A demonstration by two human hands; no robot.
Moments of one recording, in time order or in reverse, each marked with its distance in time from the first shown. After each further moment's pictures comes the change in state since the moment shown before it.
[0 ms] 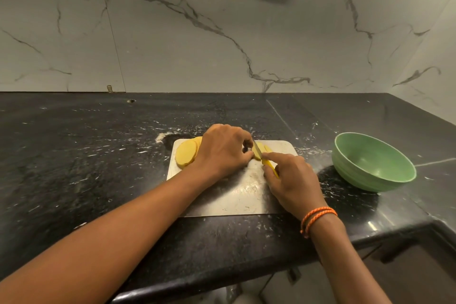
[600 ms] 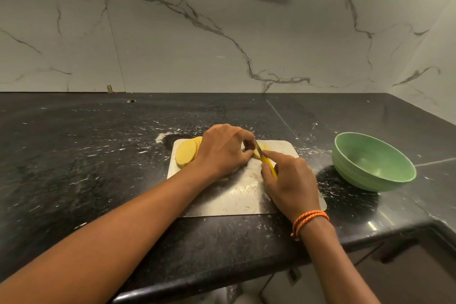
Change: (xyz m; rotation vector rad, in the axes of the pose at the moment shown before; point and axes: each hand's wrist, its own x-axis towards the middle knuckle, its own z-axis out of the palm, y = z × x) left_hand 0.002 -0.003 0.001 -0.005 -0.007 0.026; right_hand -0.005 -0.010 0.004 0.030 0.133 0.007
